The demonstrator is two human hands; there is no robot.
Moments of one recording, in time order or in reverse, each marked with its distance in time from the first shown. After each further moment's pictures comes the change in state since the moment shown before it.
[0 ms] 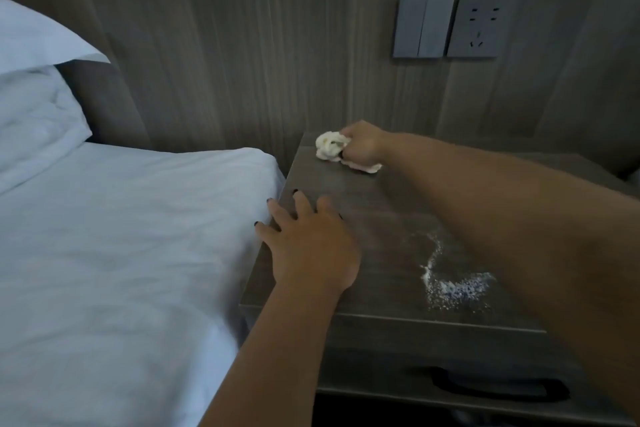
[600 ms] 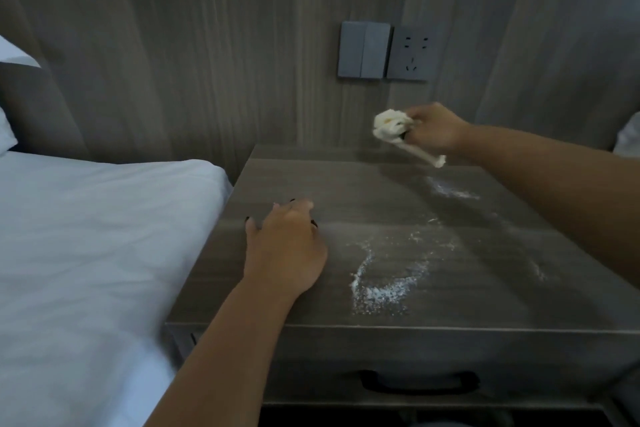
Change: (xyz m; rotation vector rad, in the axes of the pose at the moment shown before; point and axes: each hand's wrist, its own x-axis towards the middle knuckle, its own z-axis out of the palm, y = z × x) left_hand -0.002 0.032 -0.005 -0.353 0.077 0.215; right_hand -0.094 0.108 -0.111 0.017 0.281 0.090
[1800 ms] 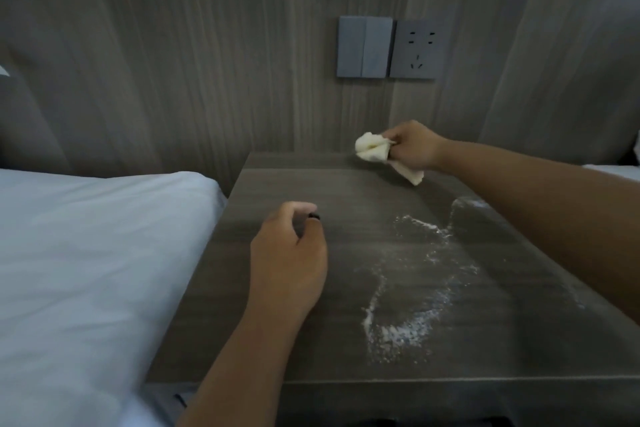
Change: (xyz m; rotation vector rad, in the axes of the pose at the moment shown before) left_hand 0.016 -0.001 0.003 -0.593 0.230 -0.138; right_hand 0.044 0.012 0.047 0.071 -0.098 0.001
